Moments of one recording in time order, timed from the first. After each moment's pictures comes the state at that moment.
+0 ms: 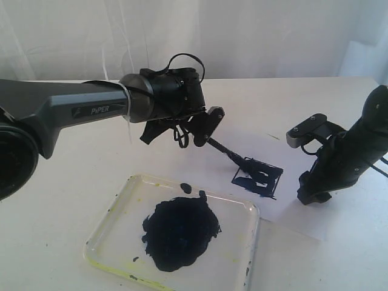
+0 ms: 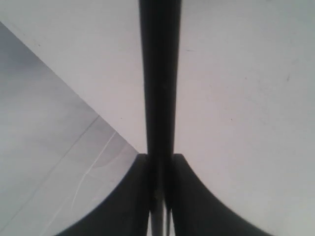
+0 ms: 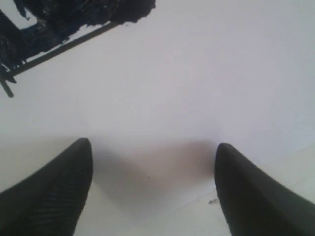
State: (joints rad) left arm -0.78 2.27 -1.85 0.94 0.84 0.85; right arm 0.05 1.88 -0.99 0.26 0.54 -0.79
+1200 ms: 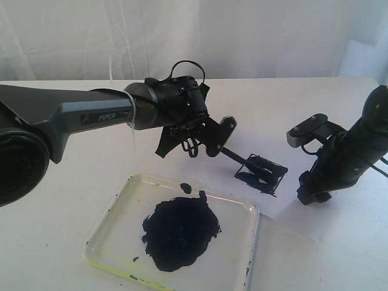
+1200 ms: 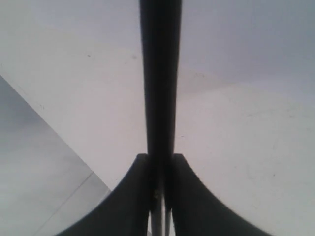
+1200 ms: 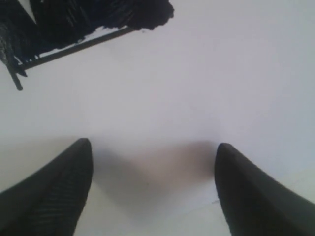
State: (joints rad) left arm -0.78 2.30 -1.85 0.78 0.70 0.90; right arm 0.05 1.88 -0.99 0.26 0.54 -0.78
